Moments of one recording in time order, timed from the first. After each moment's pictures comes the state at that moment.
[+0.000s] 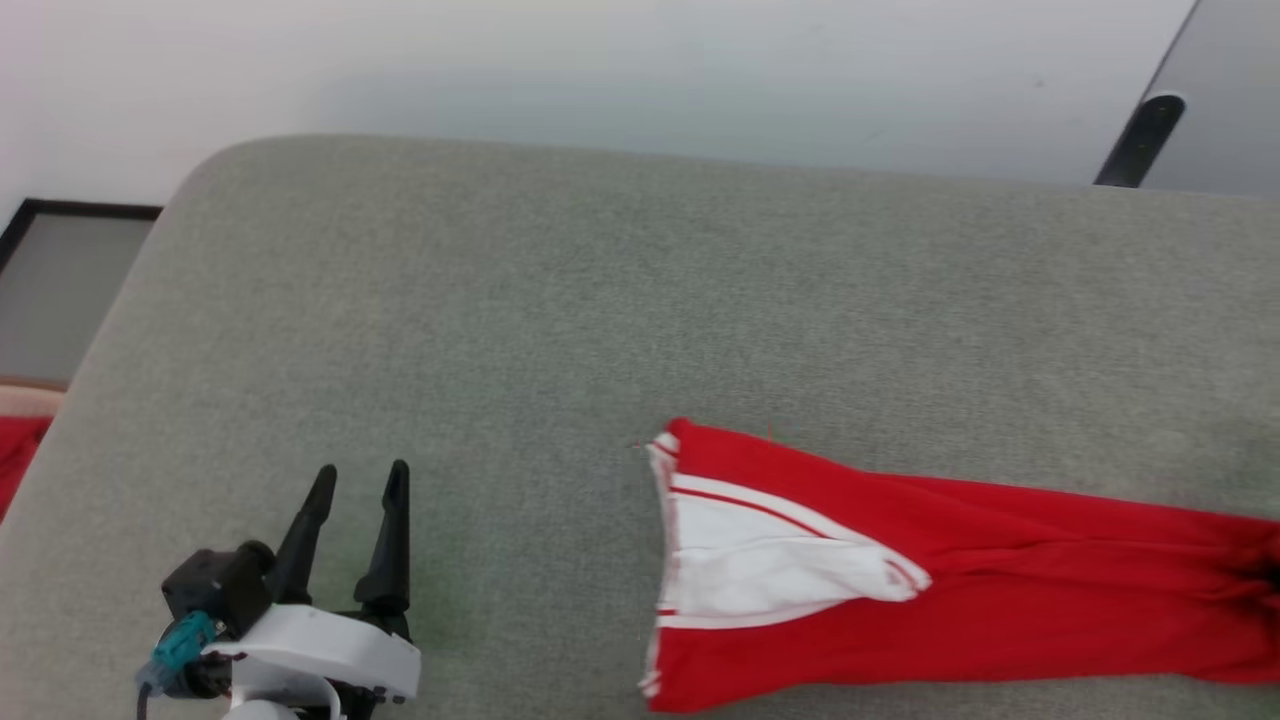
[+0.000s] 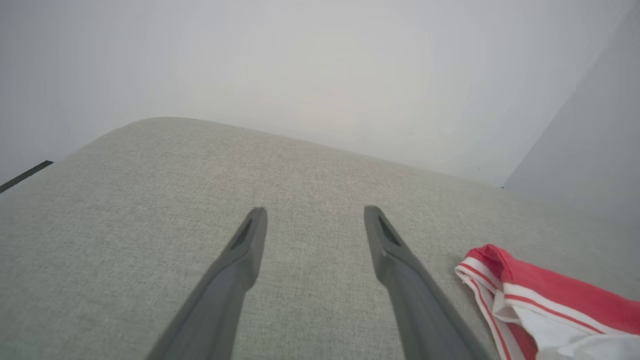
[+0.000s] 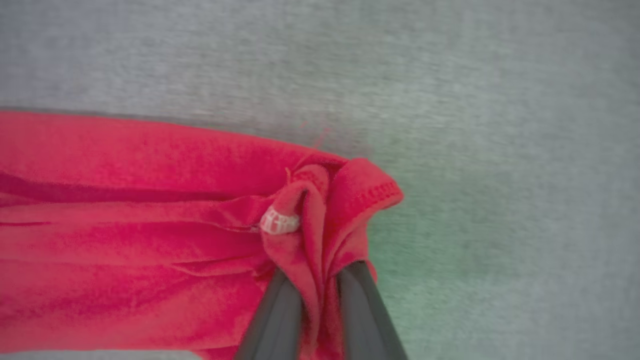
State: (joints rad) left arm -0.15 0.19 -0.05 0.28 -0.43 -0.13 -0.26; right arm -0.43 -0.61 0.14 0.63 0.62 0.13 0.76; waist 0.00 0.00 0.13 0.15
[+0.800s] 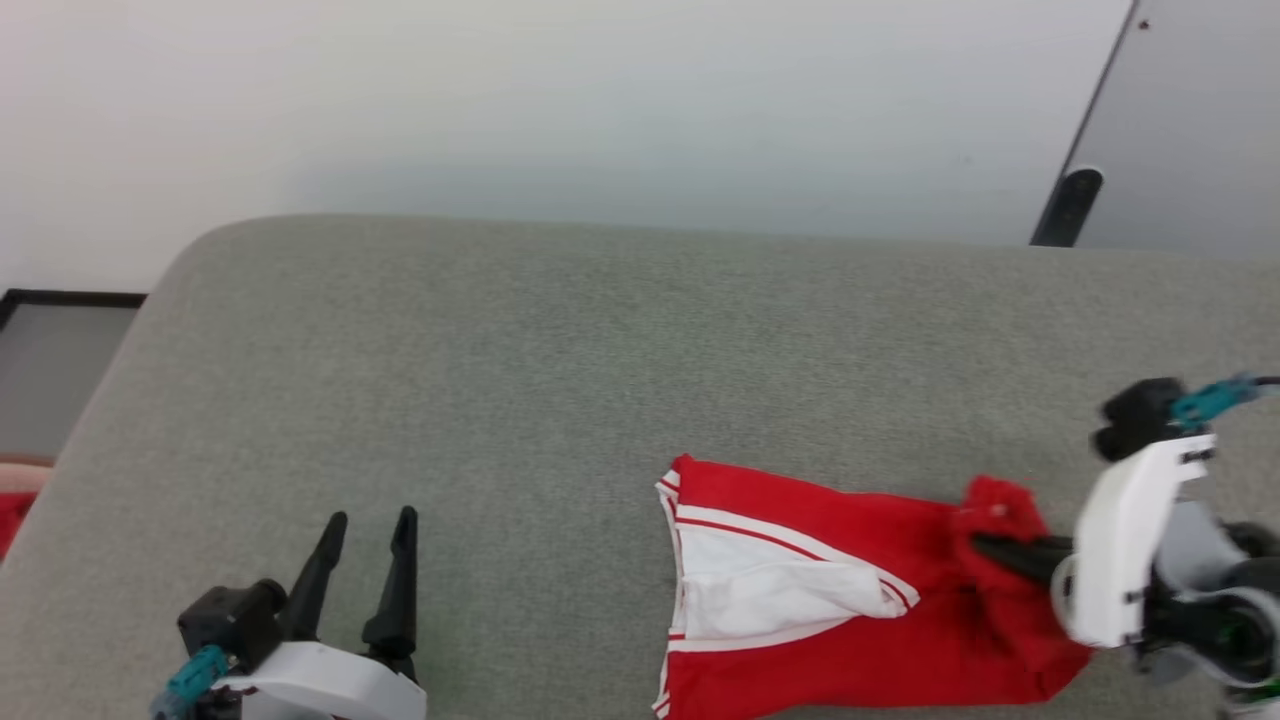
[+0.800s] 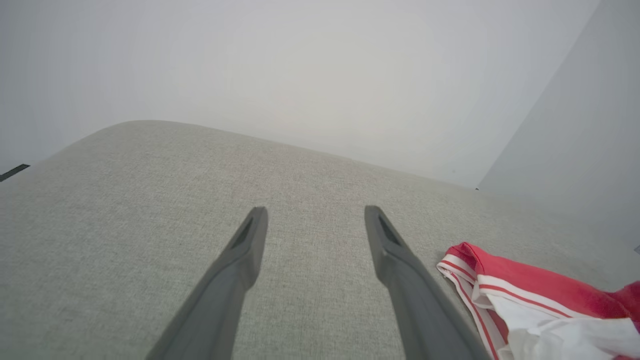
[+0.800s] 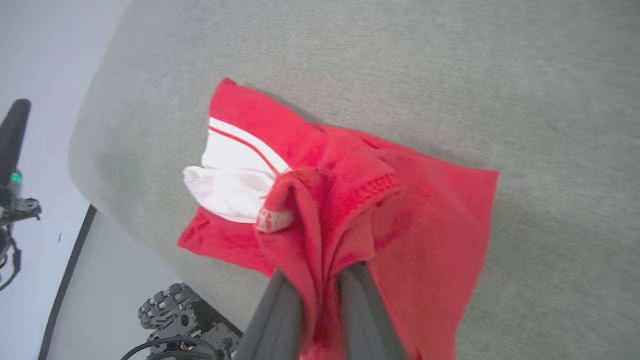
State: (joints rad) left arm -0.10 0.20 -0.07 0.31 -0.45 -0.13 -0.26; right arm -0.30 -0.40 0.17 0.07 0.84 0.13 0.96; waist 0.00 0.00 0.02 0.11
